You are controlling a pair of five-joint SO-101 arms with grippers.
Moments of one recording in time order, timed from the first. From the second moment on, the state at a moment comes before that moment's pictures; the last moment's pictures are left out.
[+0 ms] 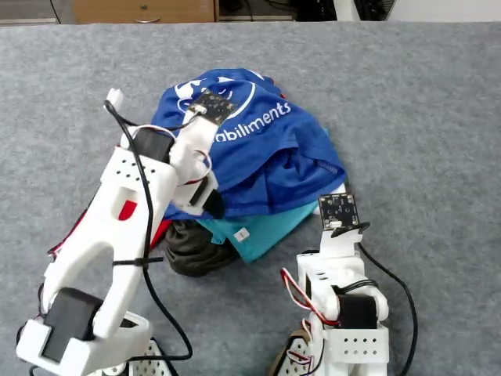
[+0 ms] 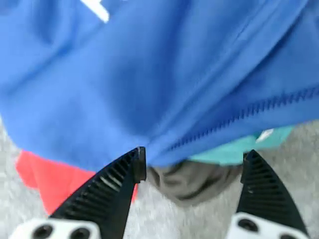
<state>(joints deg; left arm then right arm) 16.6 -12.0 15.5 79.8 -22.1 -3.0 -103.6 96.7 75.5 -3.7</state>
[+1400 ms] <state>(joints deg) -6.7 -13.8 -6.3 76.4 -20.7 -3.0 -103.6 96.7 75.5 -3.7</state>
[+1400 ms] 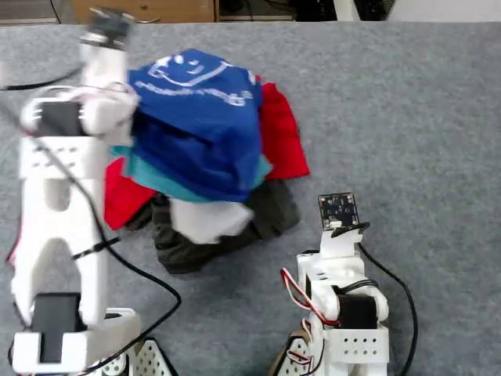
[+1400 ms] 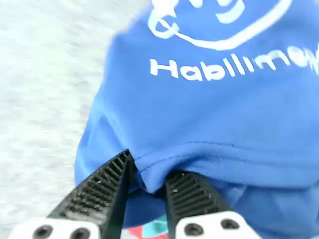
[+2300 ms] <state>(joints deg) -47.9 -15.2 4.8 54.0 -27.1 -3.0 -103.6 96.7 75.5 -3.7</state>
